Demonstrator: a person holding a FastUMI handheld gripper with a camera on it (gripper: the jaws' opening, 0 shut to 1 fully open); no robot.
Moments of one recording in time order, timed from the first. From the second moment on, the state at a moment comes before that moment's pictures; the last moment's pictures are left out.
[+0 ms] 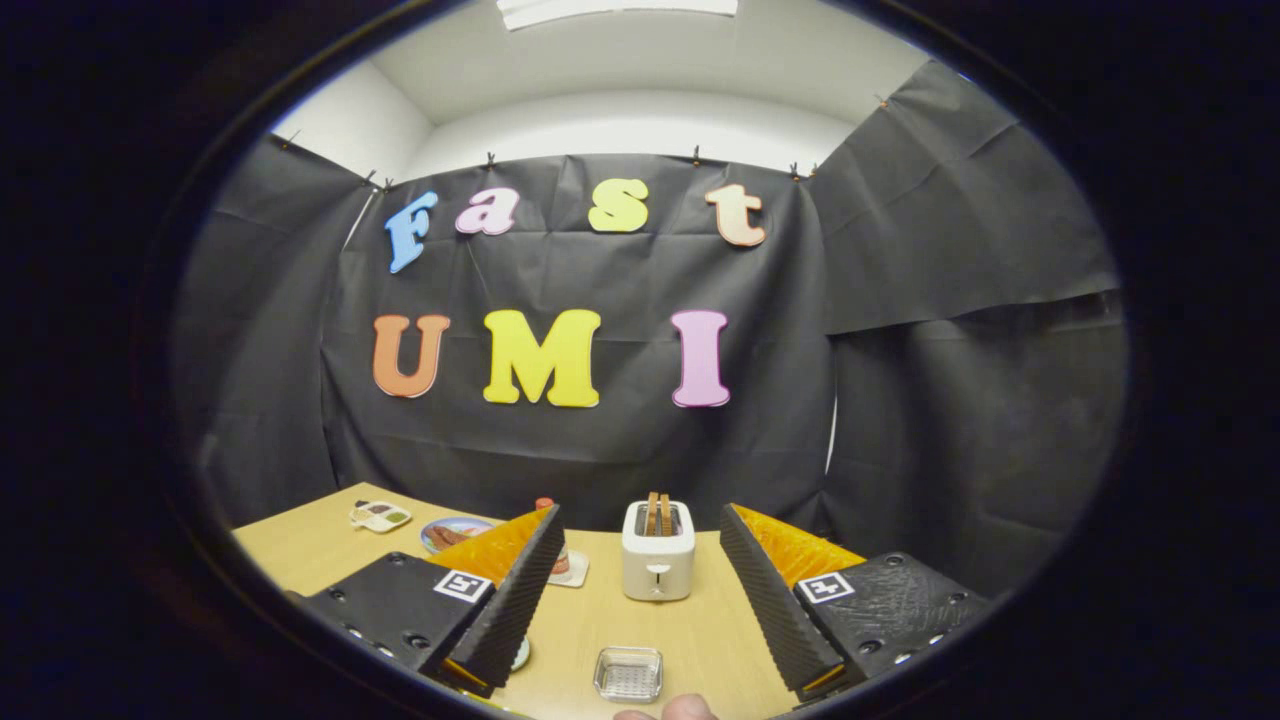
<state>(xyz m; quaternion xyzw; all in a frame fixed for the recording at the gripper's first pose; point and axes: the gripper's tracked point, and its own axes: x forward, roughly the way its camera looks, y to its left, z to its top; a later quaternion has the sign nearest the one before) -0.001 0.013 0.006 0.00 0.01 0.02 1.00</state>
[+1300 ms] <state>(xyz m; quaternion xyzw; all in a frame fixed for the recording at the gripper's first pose) 0.001 0.178 -0.160 -0.04 0.22 0.13 0.97</state>
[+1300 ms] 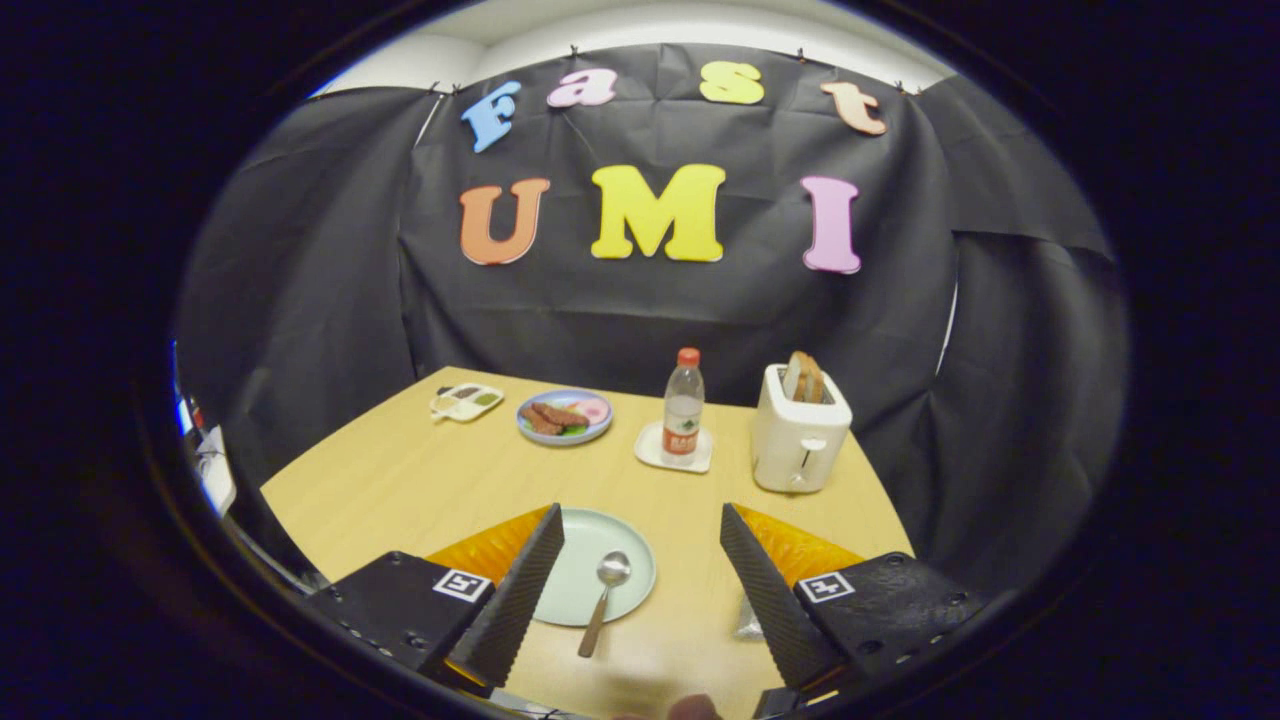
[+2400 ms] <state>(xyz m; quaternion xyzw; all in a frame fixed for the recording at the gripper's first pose) 0.026 0.221 -0.373 -0.08 0.44 0.07 0.89</state>
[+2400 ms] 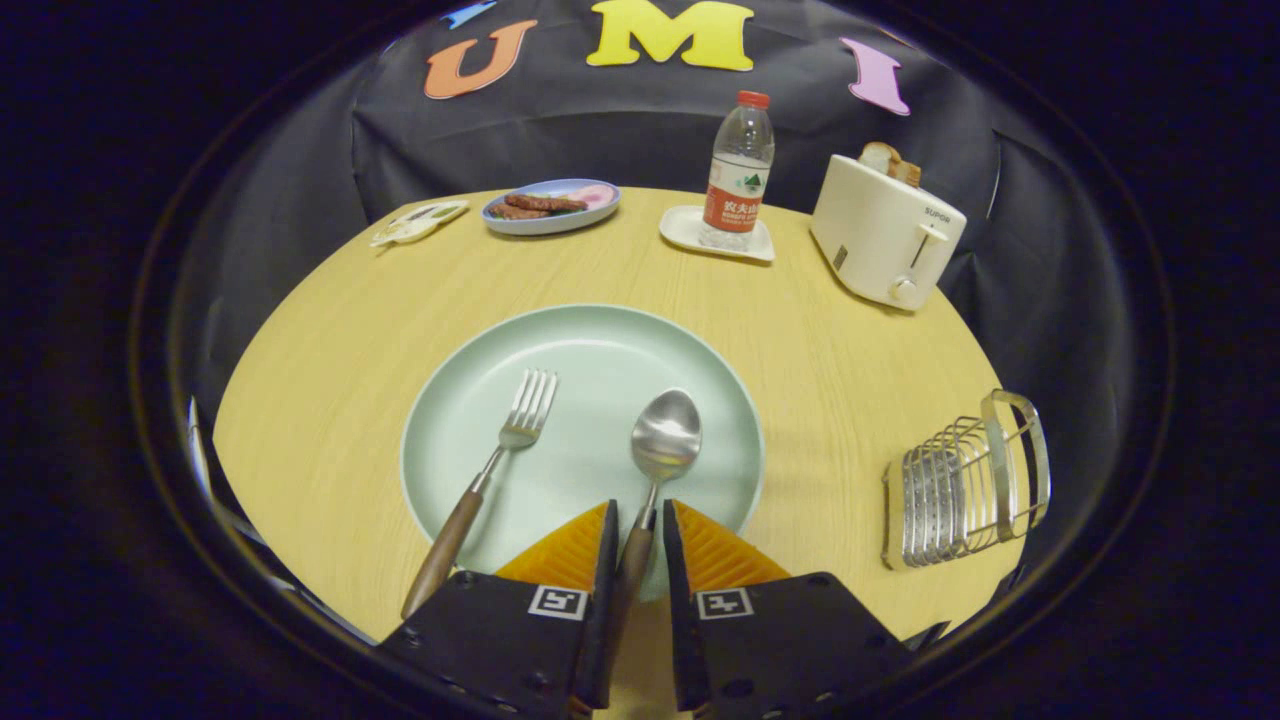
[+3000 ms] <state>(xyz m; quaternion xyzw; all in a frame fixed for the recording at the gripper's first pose) 0.011 0.199 -0.276 -0.01 0.51 0.09 0.86</state>
